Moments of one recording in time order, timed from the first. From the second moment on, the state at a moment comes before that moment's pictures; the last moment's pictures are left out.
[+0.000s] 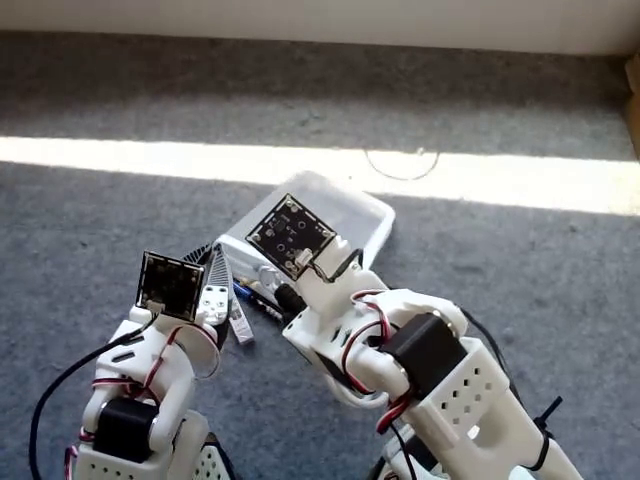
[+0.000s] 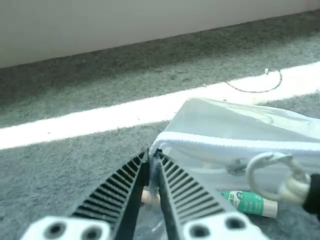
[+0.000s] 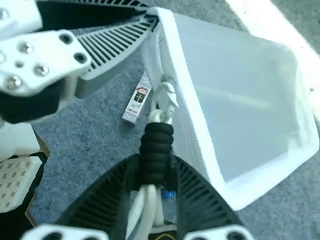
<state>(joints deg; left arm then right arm) 4.7 -102.1 79.2 55.3 1.4 -45.3 -50.2 30.0 80.7 10.9</state>
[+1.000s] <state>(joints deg) 4.7 -102.2 79.2 55.3 1.4 -37.3 -66.2 31.1 86.5 12.2</state>
